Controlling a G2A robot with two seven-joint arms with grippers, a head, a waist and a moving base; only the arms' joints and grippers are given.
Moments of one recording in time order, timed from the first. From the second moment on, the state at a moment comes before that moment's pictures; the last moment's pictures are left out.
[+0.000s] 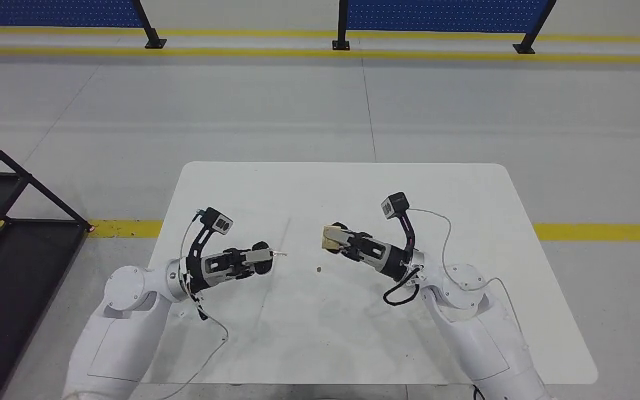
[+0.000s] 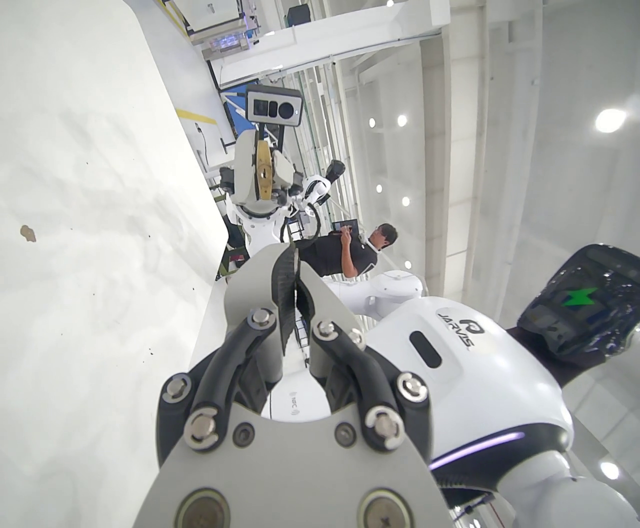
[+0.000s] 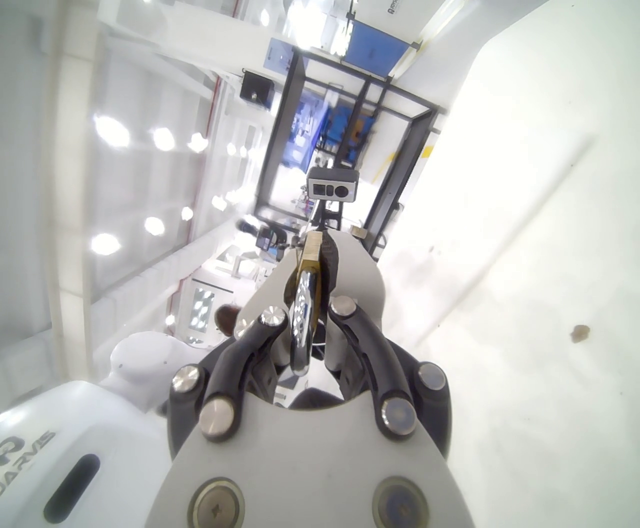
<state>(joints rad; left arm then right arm) 1.47 -1.07 -1.48 -1.60 -0.63 -0.27 -1.26 -1.36 -1.25 1.18 -1.66 0.25 -0.27 0.78</state>
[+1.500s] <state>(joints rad) 1.51 -1.08 -1.39 -1.66 -0.46 -0.41 -1.01 -1.39 -1.25 1.13 -1.70 0.28 -0.28 0.79</state>
